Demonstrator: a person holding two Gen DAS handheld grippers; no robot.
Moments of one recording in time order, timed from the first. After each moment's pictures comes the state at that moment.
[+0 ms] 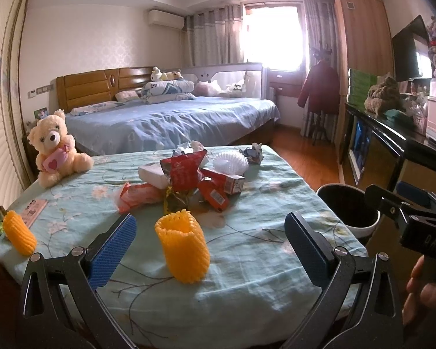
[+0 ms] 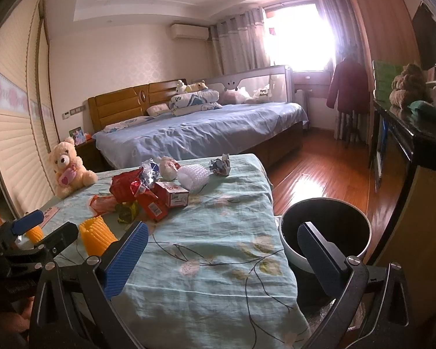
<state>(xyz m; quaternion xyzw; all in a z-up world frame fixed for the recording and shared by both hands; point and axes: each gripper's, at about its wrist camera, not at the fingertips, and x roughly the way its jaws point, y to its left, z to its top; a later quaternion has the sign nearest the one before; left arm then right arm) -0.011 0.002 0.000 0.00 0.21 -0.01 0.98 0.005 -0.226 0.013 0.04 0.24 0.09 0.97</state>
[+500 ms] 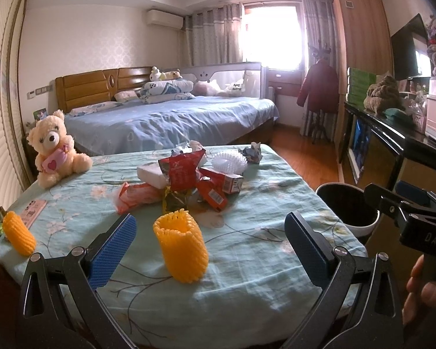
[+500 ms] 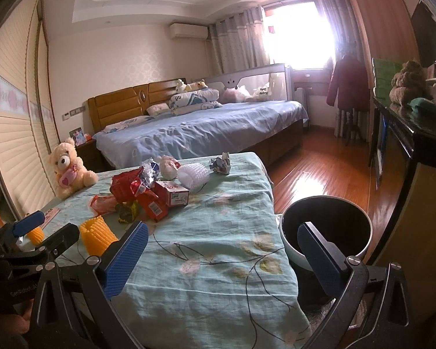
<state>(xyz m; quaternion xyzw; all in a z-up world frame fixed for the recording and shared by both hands) -0.010 0.001 -0.001 0.00 0.21 -0.01 0.98 0.005 -0.226 0.013 0.05 0.24 0.09 0.97</state>
